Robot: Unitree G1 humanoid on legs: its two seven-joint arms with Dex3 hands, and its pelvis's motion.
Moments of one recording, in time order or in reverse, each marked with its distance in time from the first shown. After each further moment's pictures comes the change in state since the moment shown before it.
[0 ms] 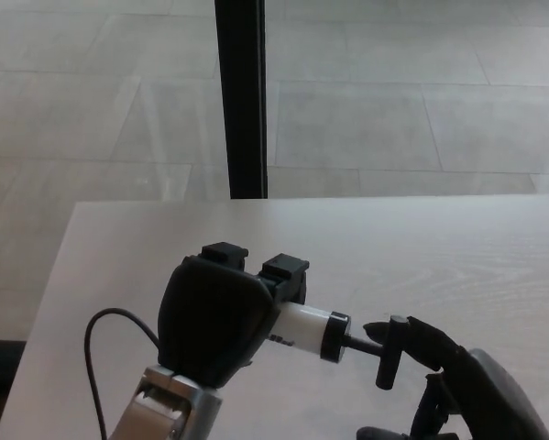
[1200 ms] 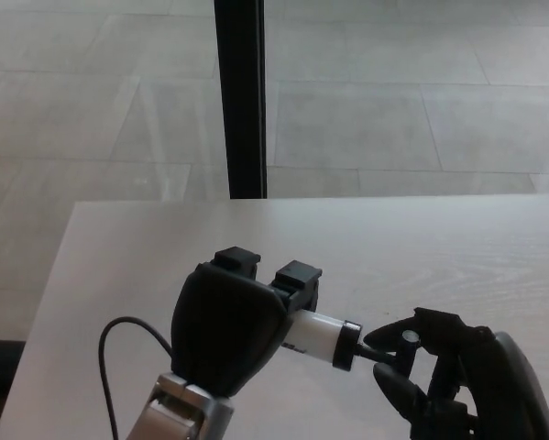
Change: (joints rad) left_arm -0.021 -0.029 -0.038 0.038 0.035 0.001 0.070; right_arm 0.009 0.099 -0.049 0.048 -0.009 -0.130 -0.156
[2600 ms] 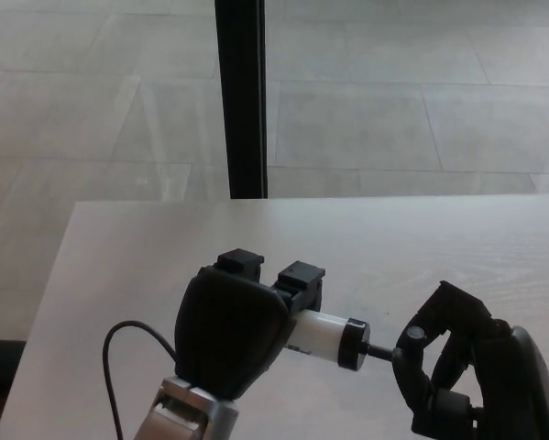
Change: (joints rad) left_arm 0.022 -0.015 0.010 -0.013 -0.017 0.005 -0.013; right_arm -0.001 0.052 -0.028 0.050 -0.012 -0.133 -0.139
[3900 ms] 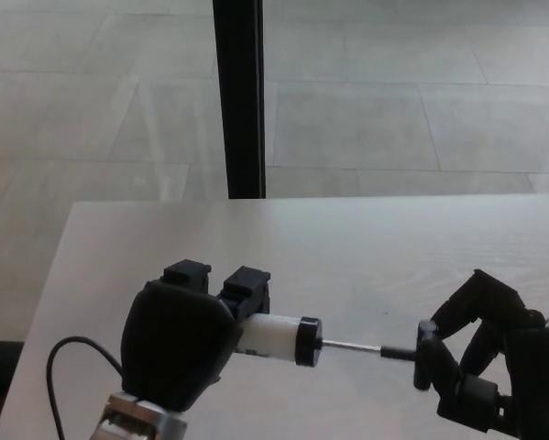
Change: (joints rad) left_arm 0.094 0.104 0.074 -0.045 -0.048 -0.016 -0.026; right_arm -0.015 0.002 -0.088 0.013 0.006 -0.033 -0.015
